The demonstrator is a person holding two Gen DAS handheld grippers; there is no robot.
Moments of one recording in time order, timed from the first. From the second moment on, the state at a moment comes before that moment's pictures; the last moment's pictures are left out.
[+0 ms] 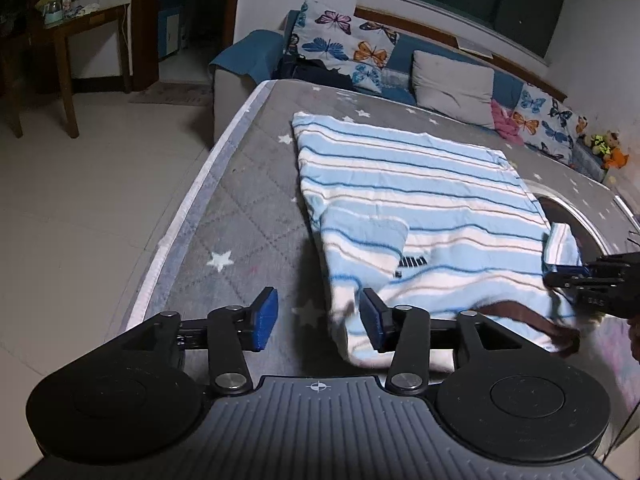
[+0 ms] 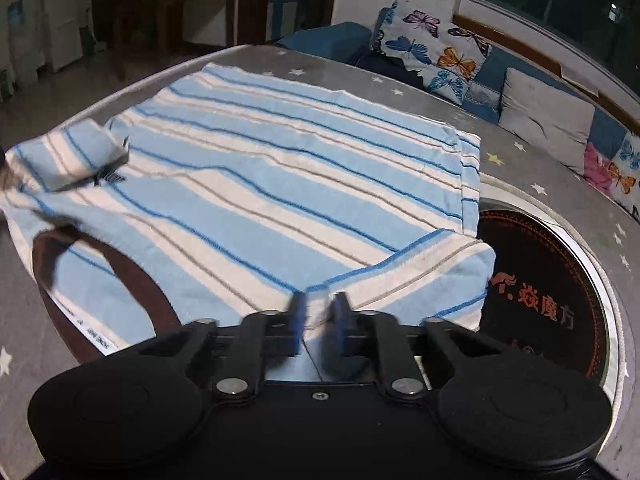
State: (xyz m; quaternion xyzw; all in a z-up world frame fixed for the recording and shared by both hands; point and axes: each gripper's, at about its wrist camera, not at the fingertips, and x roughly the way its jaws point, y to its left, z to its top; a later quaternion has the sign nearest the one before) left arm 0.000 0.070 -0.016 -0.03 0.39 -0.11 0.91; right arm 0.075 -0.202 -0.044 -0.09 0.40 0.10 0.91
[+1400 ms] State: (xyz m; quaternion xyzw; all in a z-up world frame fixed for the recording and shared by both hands) left arm -0.013 0.129 -0.045 -0.12 0.40 0.03 0.91; right arm 0.009 -0.329 -0.034 0.02 0.35 -0.07 0.93
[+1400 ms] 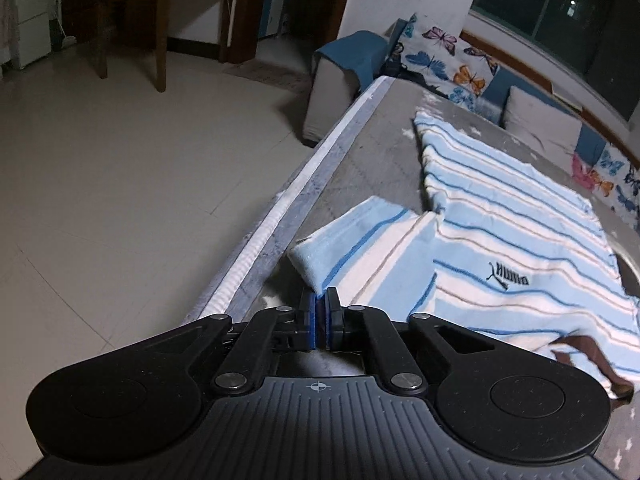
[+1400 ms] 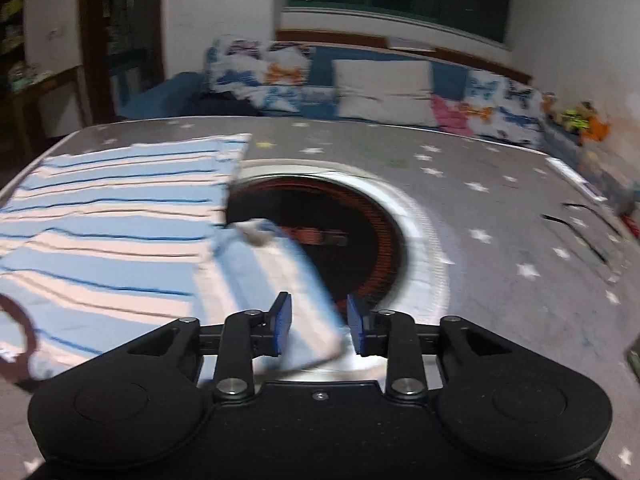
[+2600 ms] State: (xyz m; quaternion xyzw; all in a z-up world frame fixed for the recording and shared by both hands) left arm -0.026 -0.046 -0.041 0.08 0.39 -0.21 0.89; right arm 0.024 -0.270 -0.054 -0.01 0.40 0.03 0.91
